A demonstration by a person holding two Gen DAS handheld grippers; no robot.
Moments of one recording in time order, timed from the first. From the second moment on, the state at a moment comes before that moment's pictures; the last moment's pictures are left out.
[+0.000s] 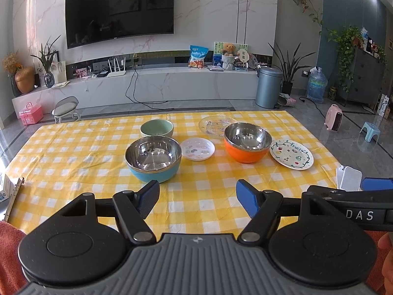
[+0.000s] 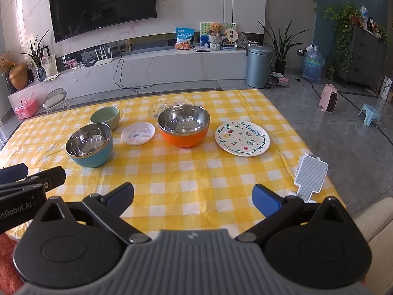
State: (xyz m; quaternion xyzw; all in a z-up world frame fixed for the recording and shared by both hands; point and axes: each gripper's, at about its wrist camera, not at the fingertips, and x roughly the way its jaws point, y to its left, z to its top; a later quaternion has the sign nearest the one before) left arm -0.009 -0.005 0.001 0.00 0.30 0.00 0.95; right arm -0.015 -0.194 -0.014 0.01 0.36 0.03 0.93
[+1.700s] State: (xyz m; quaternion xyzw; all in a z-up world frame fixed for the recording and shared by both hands) left arm 0.124 0.176 -0.015 -0.22 0.38 0.05 0.90; right arm 0.136 -0.055 -0.045 0.05 0.41 0.13 0.90
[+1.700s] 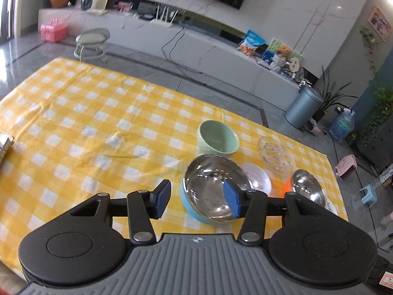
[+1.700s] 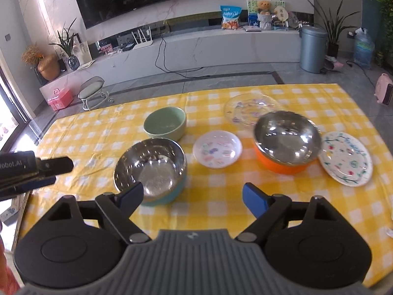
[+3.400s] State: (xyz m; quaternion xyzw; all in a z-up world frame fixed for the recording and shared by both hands) left arm 0.088 0.142 -0.044 -0.20 0.42 0.04 0.88; right arm 0.127 -0.067 -0.095 0.15 0.52 0.18 0.82
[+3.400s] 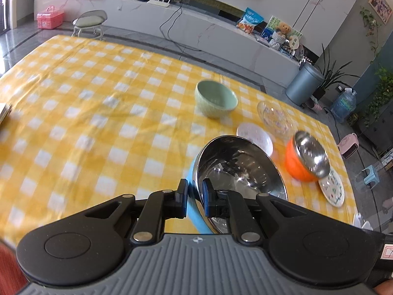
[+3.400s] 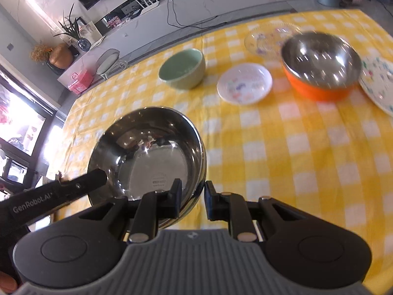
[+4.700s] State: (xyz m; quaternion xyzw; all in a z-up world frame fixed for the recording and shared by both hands) left arm 0.065 0.130 -0.080 -0.21 0.47 0.08 0.85; right arm 0.099 -0.081 -0.121 0.14 0.55 0.17 0.81
